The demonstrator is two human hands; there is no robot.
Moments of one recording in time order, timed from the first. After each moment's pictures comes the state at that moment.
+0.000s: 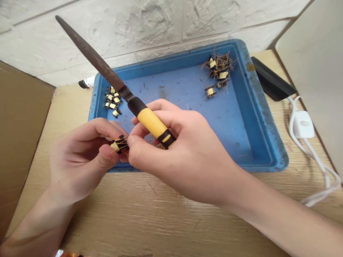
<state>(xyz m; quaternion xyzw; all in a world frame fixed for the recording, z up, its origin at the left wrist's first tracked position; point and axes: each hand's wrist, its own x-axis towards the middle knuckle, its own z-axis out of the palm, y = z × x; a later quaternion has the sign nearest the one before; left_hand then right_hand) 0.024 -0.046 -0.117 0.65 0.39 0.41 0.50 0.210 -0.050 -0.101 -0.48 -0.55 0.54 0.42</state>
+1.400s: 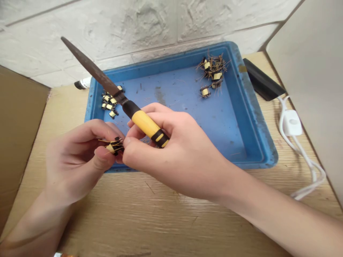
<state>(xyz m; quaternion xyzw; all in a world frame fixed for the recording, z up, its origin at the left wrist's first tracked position) 0.023 -0.048 -0.114 0.66 0.40 0.40 0.49 0.215 -0.050 -0.104 -0.47 -0.60 0.52 0.39</state>
